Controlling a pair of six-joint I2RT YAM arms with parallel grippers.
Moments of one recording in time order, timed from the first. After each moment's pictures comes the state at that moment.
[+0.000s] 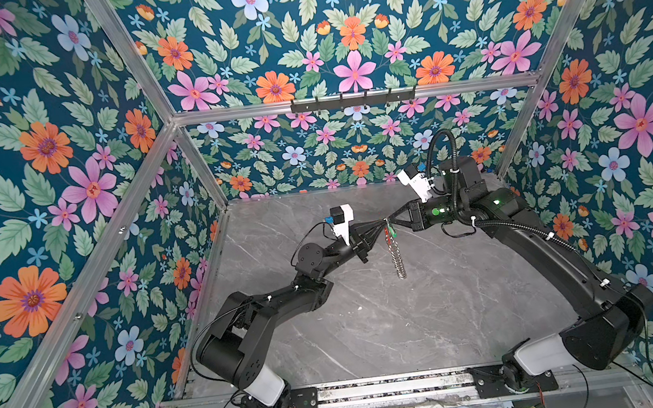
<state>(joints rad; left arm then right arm) -0.64 1.60 0.76 1.29 0.57 -0.51 0.44 1.44 1.55 -0.70 -0.65 0.30</state>
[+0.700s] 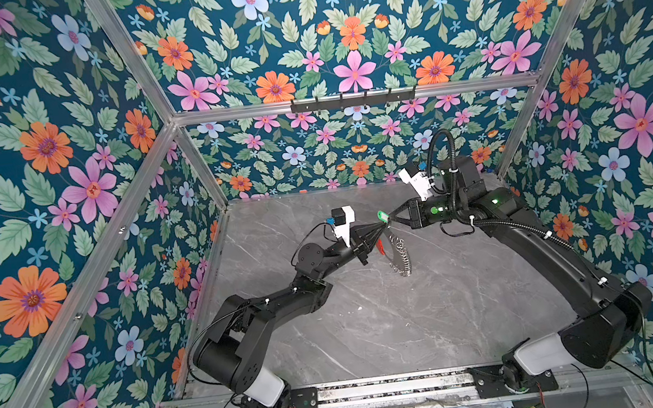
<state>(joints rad) -0.64 1.57 0.74 1.24 0.57 -0.49 0.44 1.45 1.54 -0.70 -0.60 0.33</state>
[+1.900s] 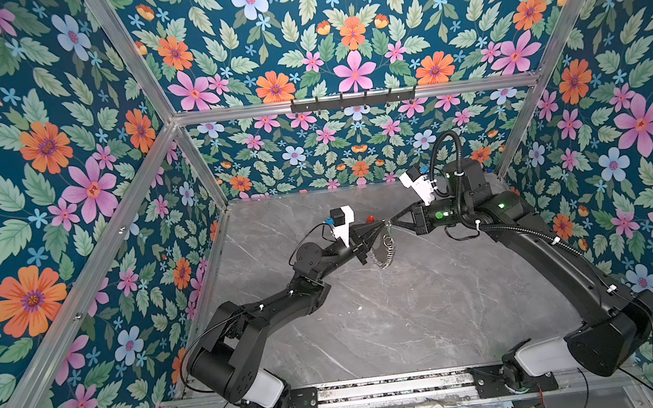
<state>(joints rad) -0.64 1.53 0.74 1.17 0.54 -0.42 0.44 1.41 1.51 -0.70 -0.66 0.24</state>
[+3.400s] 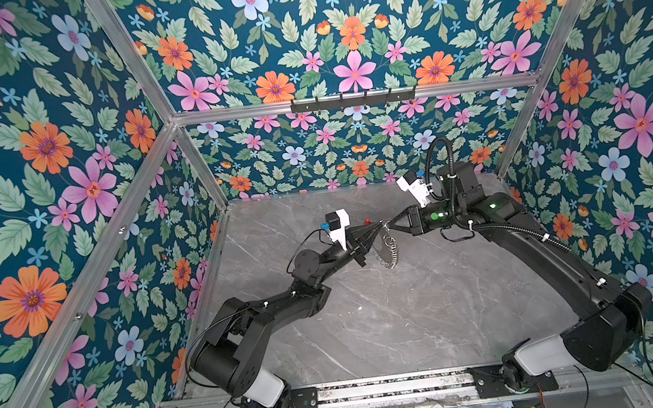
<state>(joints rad) -0.64 1.57 0.70 1.36 0.51 -0.49 0.44 1.44 1.47 -0.65 -0.70 0.35</state>
